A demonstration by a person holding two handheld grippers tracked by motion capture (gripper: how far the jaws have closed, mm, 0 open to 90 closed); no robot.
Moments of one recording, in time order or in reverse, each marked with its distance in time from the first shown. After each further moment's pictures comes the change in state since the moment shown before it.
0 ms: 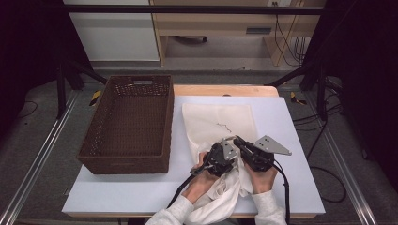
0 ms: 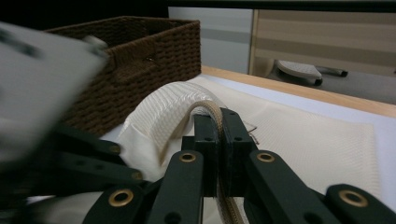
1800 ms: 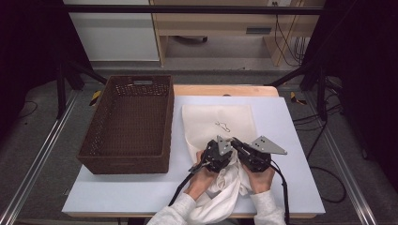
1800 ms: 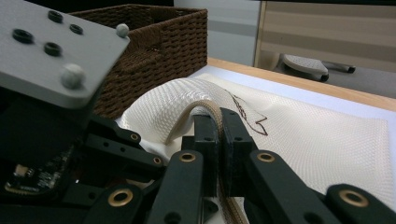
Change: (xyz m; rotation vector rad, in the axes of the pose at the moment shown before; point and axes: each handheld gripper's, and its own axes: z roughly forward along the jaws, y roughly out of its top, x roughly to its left) left arm 0.010 -0.010 0.004 -0.091 -0.036 -0.078; right arm 0.001 -0.006 0.007 0.037 0.011 -0.013
